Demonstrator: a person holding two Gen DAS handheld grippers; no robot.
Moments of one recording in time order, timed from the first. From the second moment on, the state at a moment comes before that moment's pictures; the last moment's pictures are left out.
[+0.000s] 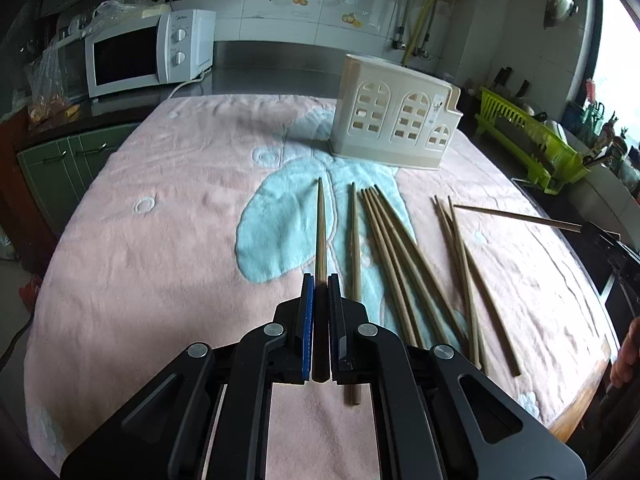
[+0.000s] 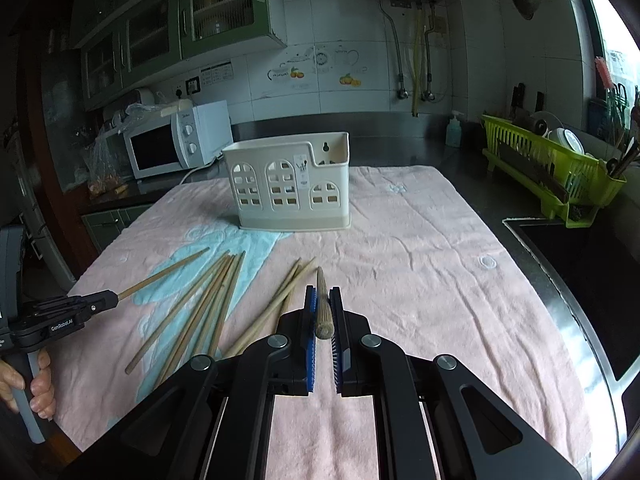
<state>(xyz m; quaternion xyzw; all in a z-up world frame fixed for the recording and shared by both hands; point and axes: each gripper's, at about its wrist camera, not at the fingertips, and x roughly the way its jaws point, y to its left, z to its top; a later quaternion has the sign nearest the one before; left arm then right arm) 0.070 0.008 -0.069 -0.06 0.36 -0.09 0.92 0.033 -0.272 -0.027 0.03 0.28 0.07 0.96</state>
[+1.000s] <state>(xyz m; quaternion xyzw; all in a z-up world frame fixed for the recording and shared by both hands) 0.171 -0.017 0.085 -0.02 0.26 -0.13 0.96 0.153 -0.306 0.119 0.02 0.23 0.15 0.96</state>
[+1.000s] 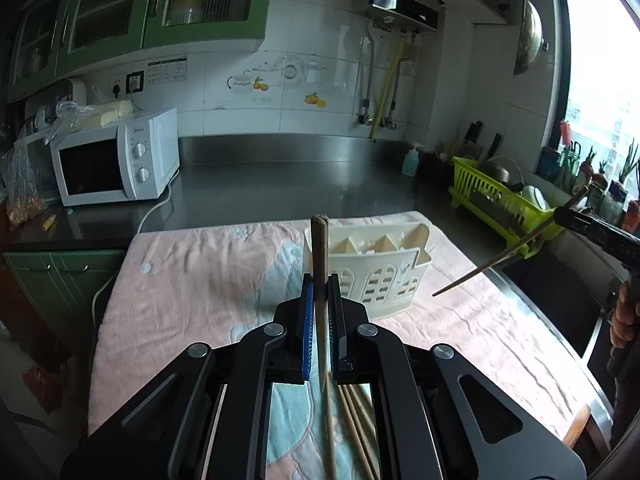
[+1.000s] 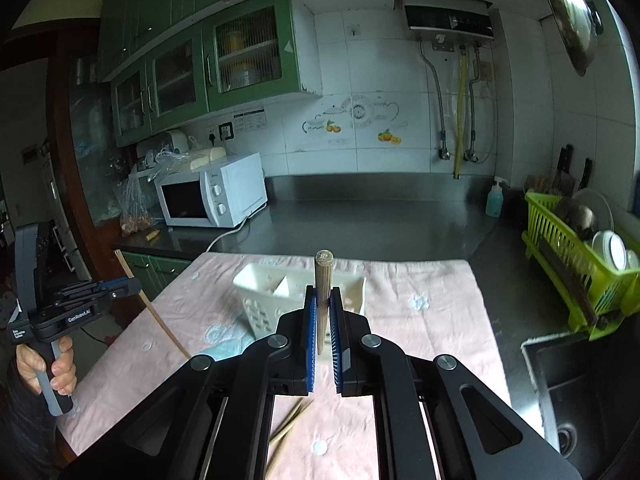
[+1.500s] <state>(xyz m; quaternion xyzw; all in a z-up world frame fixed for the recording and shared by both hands) 0.251 -0.054 0.179 -0.04 0.16 -0.11 0.98 0.239 -0.300 0.137 -0.01 0.26 0.14 0.96</state>
